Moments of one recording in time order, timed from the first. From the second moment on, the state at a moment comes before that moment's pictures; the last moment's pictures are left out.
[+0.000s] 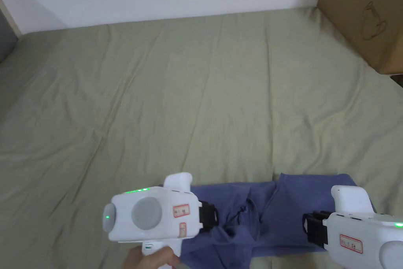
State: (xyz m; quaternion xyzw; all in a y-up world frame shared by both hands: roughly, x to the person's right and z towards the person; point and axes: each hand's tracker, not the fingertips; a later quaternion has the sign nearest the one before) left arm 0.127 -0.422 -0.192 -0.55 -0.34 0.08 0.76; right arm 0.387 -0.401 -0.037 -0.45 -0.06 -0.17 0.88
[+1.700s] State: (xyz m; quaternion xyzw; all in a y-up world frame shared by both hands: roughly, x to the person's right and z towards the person) left arm -0.098 -0.466 -0.249 -0.55 -0.35 0.33 0.68; right arm 0.341 -0.373 -0.076 -0.47 -0.04 -0.09 0.88
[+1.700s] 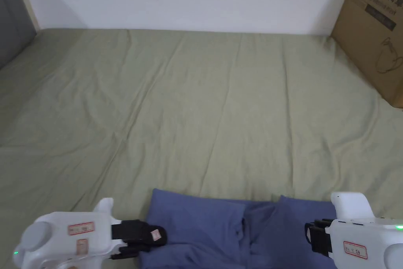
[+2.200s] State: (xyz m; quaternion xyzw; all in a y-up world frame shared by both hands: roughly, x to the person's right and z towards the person) left arm -0.155 -0.355 -0.221 -0.49 -0.27 0.27 0.78; right arm 0.352 -0.387 -0.077 -0.47 -0.03 -0.12 0.87
